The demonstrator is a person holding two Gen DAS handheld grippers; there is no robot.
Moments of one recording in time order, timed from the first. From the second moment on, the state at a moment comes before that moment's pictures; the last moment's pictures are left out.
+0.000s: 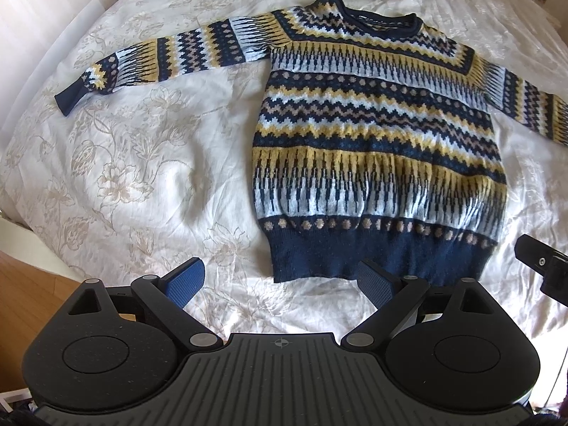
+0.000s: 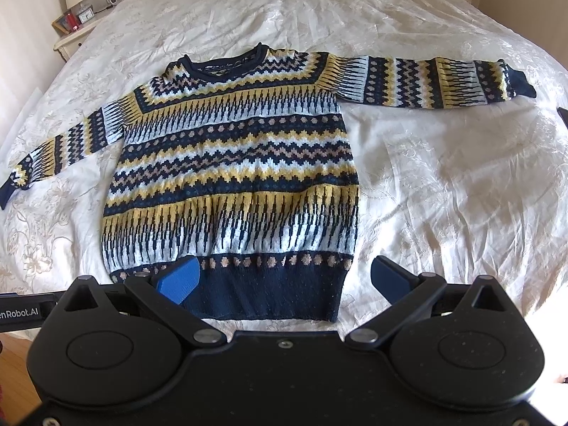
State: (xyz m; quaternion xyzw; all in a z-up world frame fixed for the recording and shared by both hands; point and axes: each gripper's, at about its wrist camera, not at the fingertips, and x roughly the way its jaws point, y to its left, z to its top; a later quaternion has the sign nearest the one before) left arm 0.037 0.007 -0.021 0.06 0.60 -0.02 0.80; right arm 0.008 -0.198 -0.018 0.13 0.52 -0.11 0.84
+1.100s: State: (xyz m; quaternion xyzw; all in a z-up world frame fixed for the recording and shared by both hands) left arm 0.171 0.006 -0.036 0.05 0.58 -0.03 0.81; right arm 0.123 -0.218 -0.035 0.15 0.53 -0.12 0.83
